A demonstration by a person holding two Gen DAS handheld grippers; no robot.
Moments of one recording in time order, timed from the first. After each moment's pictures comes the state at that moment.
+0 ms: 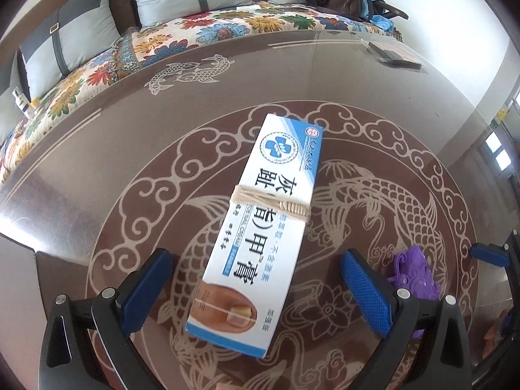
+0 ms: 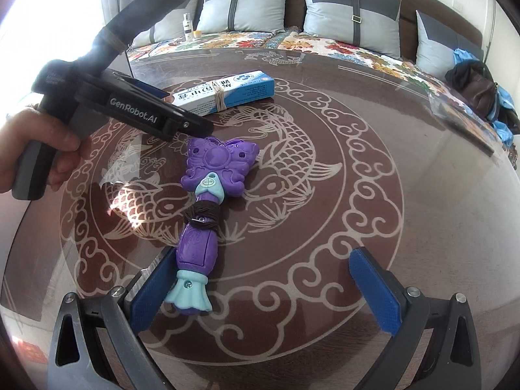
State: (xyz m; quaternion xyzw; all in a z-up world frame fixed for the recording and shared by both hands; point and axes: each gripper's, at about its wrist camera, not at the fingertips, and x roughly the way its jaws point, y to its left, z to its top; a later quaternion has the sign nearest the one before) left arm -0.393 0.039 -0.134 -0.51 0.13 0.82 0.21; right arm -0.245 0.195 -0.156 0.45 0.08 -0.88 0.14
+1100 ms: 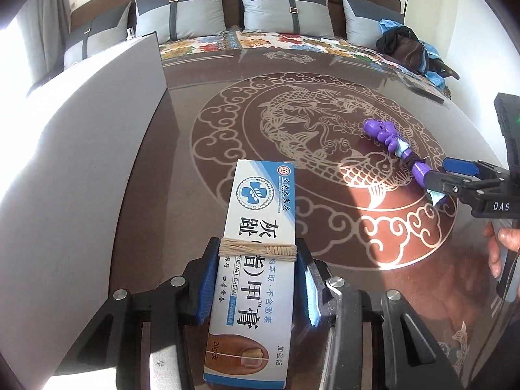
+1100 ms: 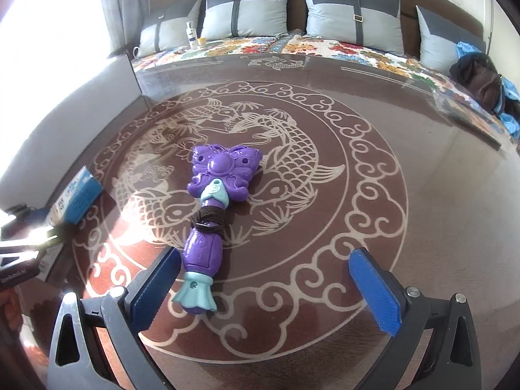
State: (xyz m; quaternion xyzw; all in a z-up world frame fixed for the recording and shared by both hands) left arm -0.181 -0.061 -0.127 -0.46 0.01 0.88 0.05; right arm -0.244 0.207 -0.151 0.45 0.03 -0.88 0.18
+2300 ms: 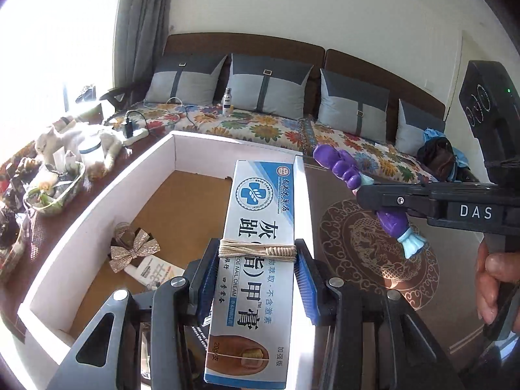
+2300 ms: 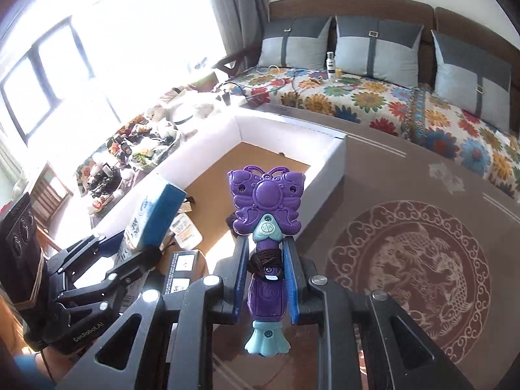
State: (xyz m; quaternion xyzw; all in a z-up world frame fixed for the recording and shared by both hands) left arm -0.084 -0.250 0.017 -0.33 -0.10 0.94 -0.07; right arm -0.191 -0.068 0.045 0.41 0.07 -0.82 0.38
